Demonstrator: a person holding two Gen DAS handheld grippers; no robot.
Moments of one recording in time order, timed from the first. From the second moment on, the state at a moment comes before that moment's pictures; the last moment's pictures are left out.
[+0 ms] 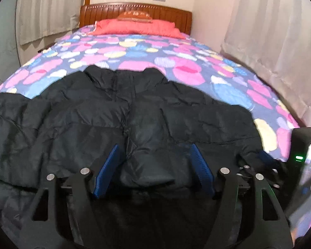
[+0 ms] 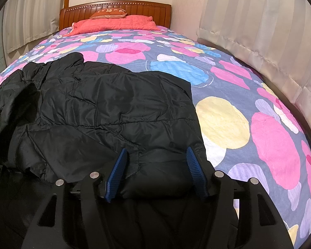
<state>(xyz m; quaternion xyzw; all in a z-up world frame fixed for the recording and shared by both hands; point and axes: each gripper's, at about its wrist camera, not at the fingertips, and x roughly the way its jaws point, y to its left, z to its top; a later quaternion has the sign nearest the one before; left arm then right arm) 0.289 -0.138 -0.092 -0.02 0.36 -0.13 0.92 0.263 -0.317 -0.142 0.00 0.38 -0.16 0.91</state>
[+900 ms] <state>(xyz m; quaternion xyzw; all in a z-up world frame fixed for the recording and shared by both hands) 0.243 0.107 -0.067 -0.08 0.32 0.09 0.94 0.337 -0.177 -0.115 0.05 0.42 0.03 0.90</state>
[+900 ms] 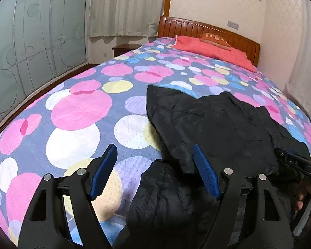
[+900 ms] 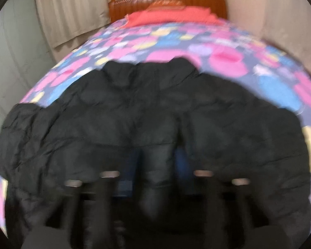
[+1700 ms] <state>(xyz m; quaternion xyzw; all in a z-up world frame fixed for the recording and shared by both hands) 0.299 0.047 -0.075 -0.02 0.35 0.05 0.94 0.303 -0.287 -0.098 0.03 0.40 -0.08 0.91</state>
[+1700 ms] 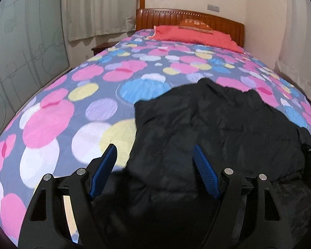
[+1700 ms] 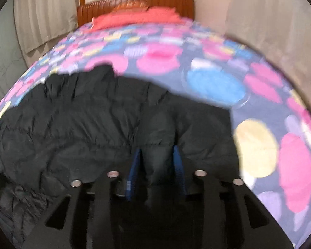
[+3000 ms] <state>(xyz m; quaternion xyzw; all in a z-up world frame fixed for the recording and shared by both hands) 0.352 -0.021 -0.144 0.02 0.43 0.01 0.90 0.320 -0.235 -0.142 0.00 0.42 -0.03 0.91</state>
